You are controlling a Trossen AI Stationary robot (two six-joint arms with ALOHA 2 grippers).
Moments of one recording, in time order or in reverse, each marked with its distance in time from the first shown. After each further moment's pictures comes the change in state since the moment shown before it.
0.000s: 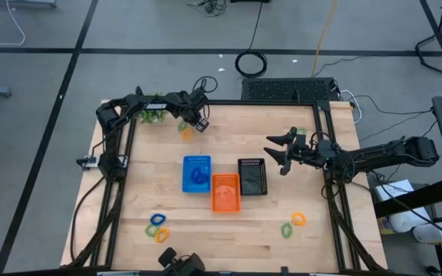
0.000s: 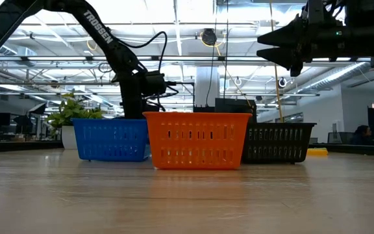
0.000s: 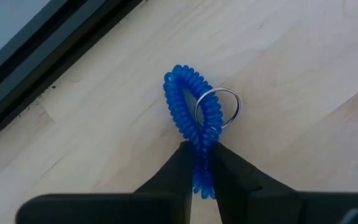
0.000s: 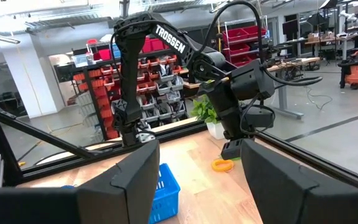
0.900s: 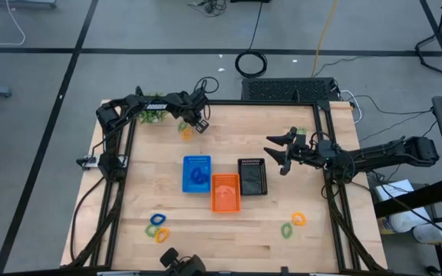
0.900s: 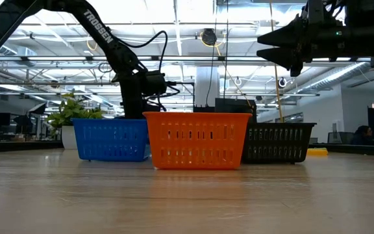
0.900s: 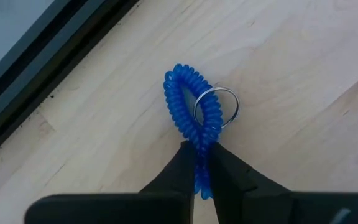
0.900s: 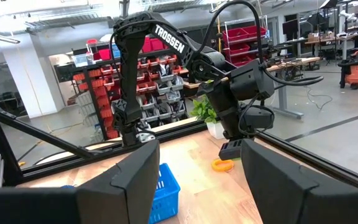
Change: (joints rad) left arm -0.011 0.000 0.000 0.000 0.003 0.050; right arm 0.000 0.000 0.000 -0.001 0.000 0.000
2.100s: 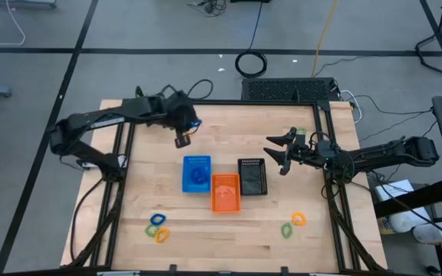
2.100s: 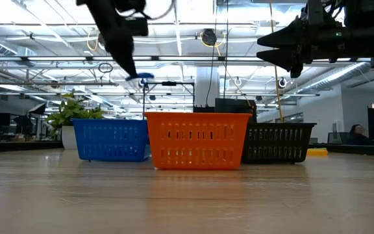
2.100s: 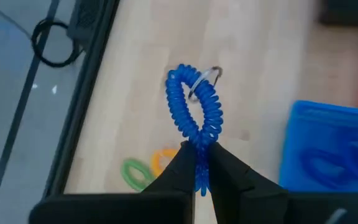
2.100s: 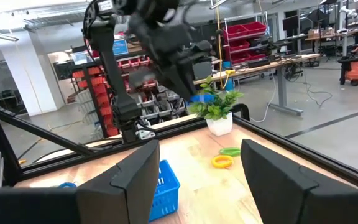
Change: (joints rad) left arm -0.256 -0.576 -0.008 -0.309 0.042 0.358; right arm 0.000 0.000 0.000 -0.014 0.000 0.007
